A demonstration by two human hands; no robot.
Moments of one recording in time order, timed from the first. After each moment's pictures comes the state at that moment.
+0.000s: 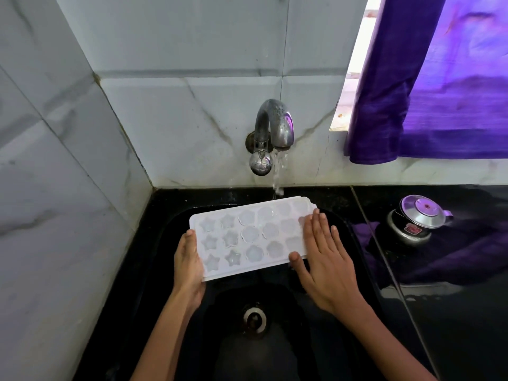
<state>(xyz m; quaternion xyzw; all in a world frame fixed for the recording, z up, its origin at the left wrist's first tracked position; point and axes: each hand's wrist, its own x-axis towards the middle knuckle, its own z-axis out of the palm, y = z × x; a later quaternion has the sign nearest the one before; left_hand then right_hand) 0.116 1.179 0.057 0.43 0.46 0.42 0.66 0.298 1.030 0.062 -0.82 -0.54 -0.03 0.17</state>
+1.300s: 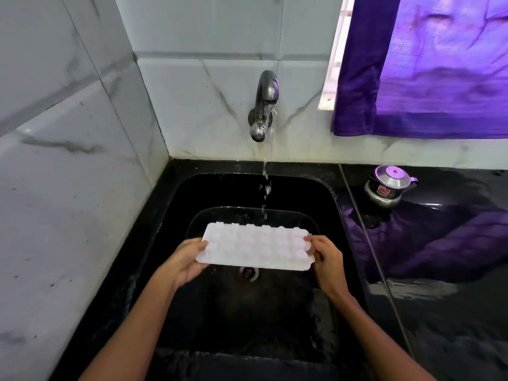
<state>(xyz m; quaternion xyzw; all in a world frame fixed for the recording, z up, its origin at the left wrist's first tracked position) 0.047 1.102 0.035 0.38 0.53 0.22 0.73 0.280 0.928 -0.005 -0.75 -0.44 0.09 0.48</state>
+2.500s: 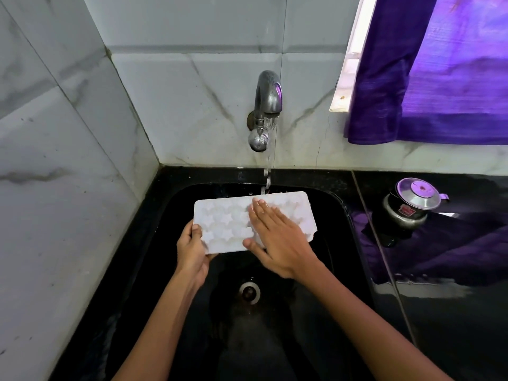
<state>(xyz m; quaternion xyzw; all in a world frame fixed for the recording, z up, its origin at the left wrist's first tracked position) 0.118 1.143 0.049 0.33 0.52 0.42 0.67 0.274 1.054 0.062 -0.71 -0.70 0.06 0.09</state>
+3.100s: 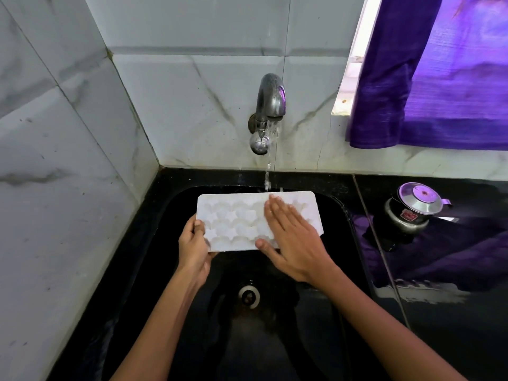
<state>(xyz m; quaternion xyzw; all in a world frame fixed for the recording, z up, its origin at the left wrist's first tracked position) 0.126 1.148 0.056 0.35 0.50 0.43 0.66 0.288 1.044 0.071 -0.72 -0.68 0.03 0.08</state>
